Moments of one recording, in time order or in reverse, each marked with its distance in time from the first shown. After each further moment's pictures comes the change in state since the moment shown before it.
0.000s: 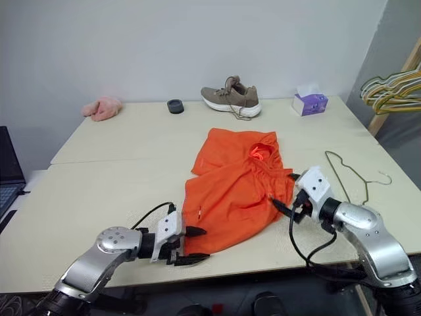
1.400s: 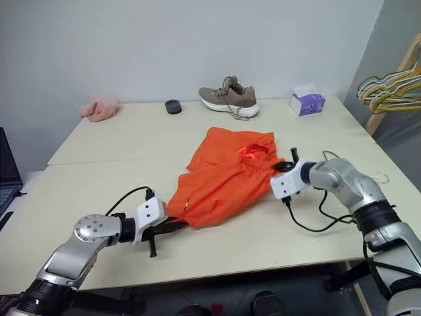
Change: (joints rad) left arm -0.056 0.062 0.139 0.122 0.063 -0.128 0.042; right arm -0.673 -0.022 0.379 0.868 -0.953 -0.949 -0.055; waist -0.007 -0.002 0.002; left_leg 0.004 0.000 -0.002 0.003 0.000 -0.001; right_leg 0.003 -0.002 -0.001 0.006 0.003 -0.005
